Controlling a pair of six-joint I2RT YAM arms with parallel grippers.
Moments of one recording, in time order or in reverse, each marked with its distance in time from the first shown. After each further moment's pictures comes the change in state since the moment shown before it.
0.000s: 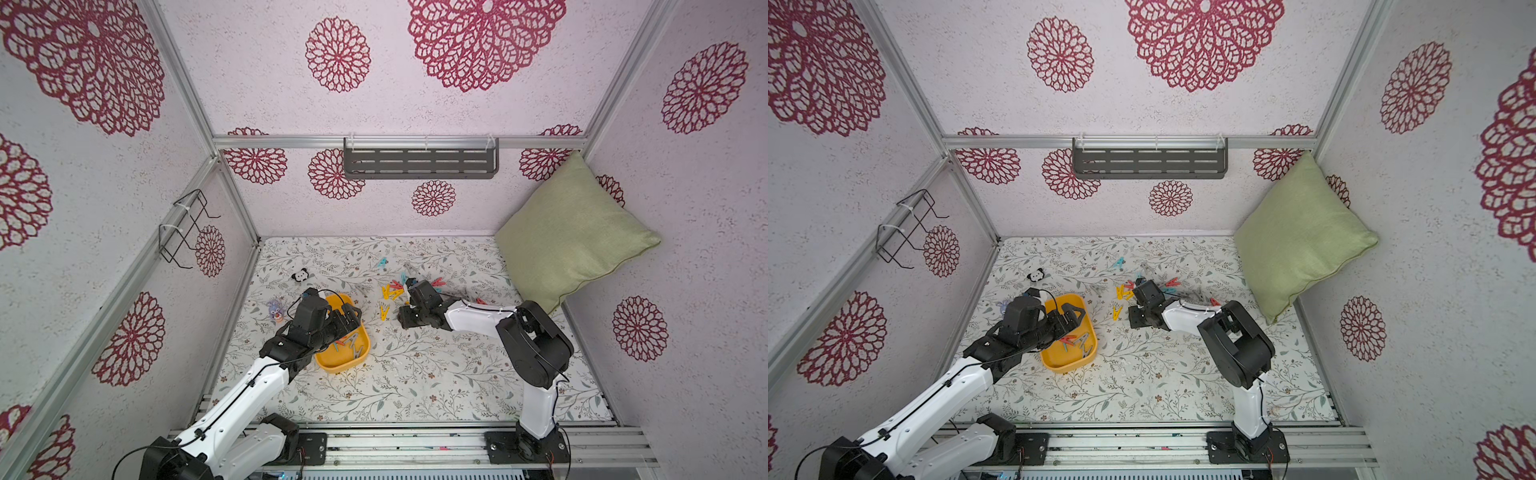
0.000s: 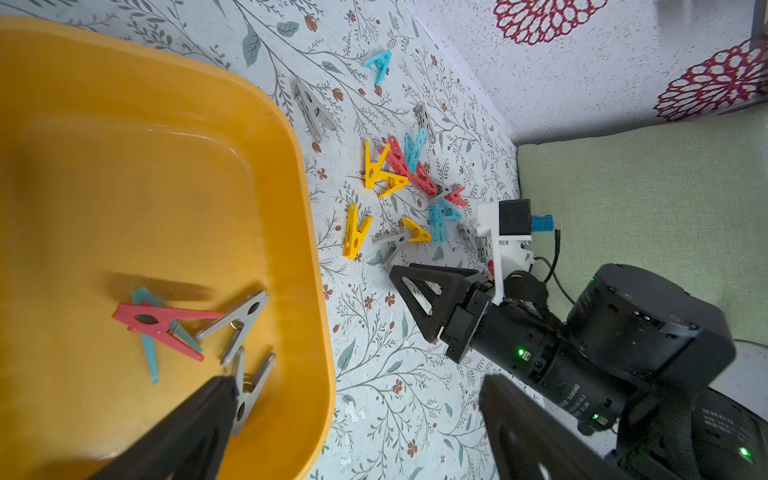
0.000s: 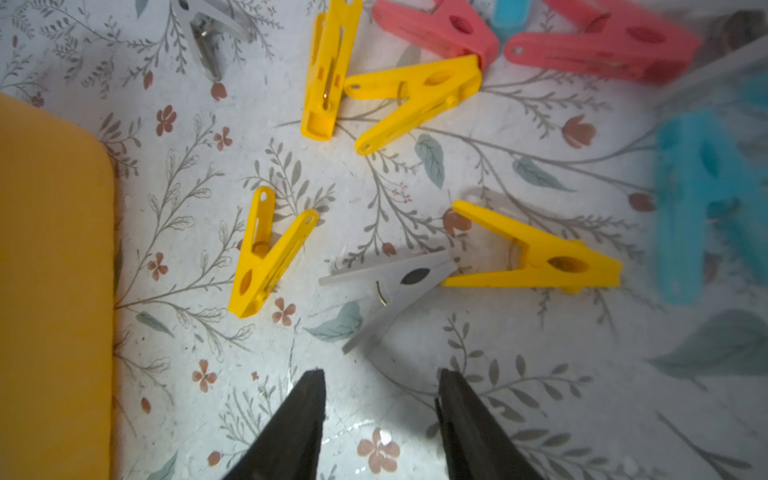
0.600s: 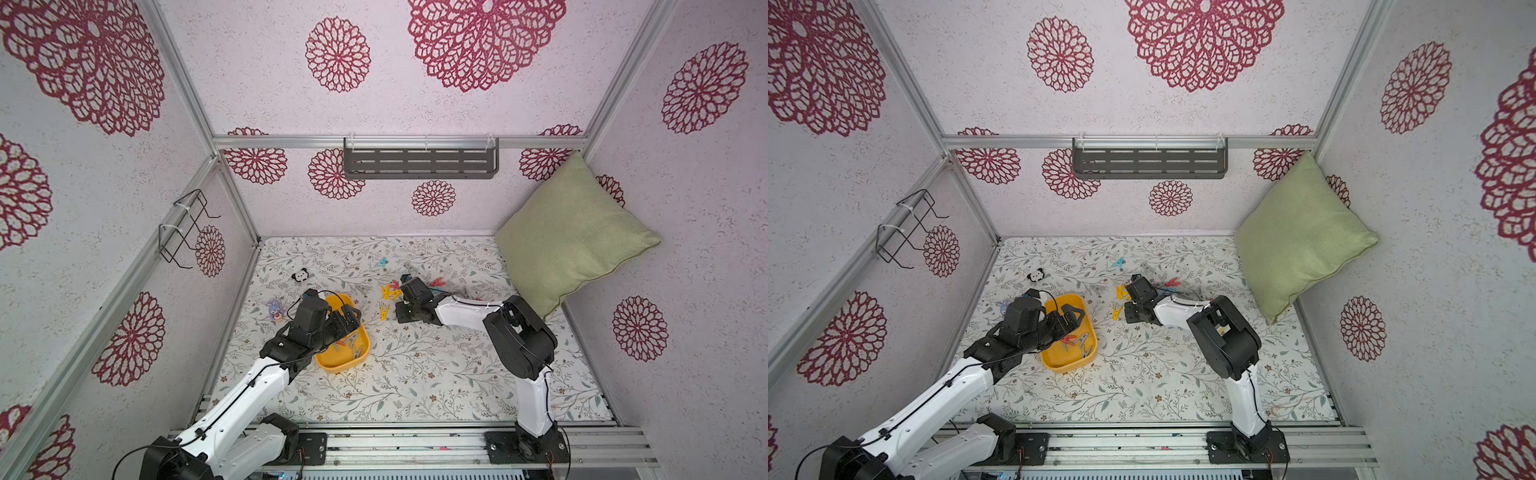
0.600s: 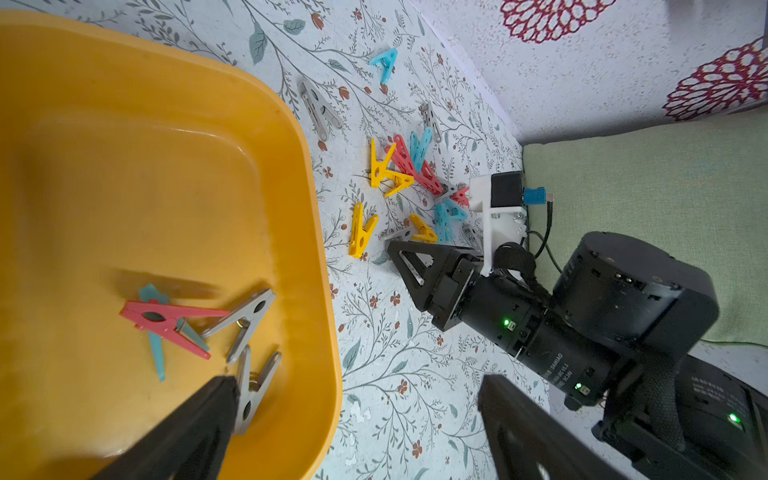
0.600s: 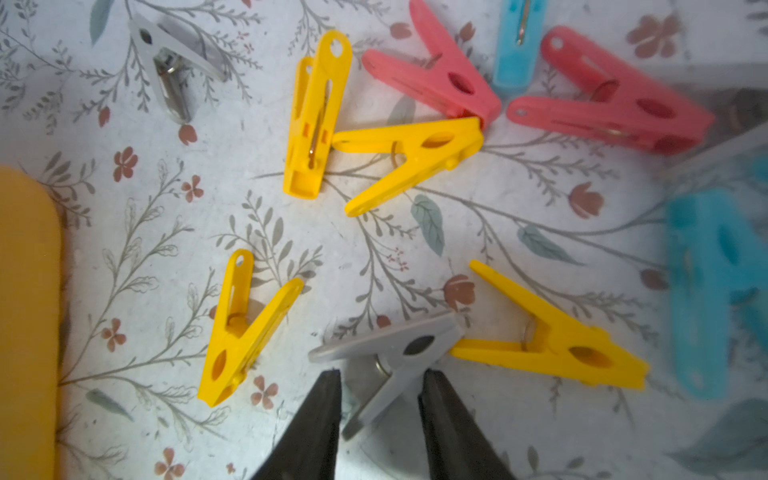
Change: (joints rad) left arm 0.000 0.000 -0.008 0.000 -0.013 0.001; right arm 0.018 0.093 0.111 -0.028 0.081 -0.011
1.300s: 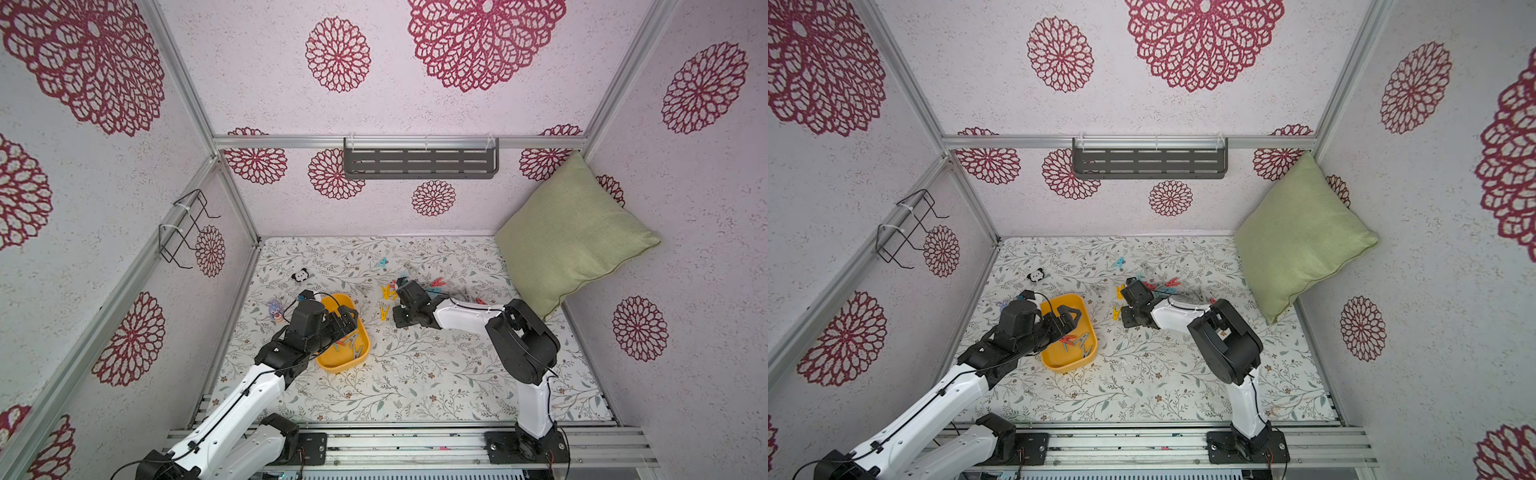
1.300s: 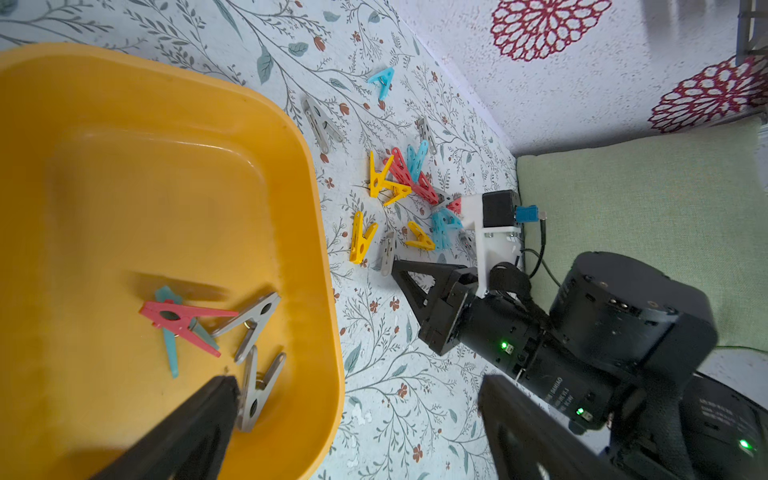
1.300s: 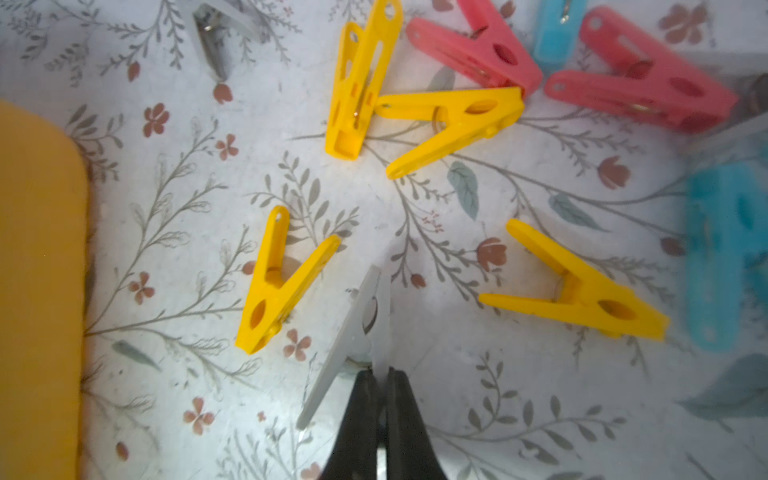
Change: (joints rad) left arm 0.012 -0.072 -0.015 -0.031 -0.031 0.006; right arm 0.054 -0.051 -0.010 -0.052 0.023 -0.031
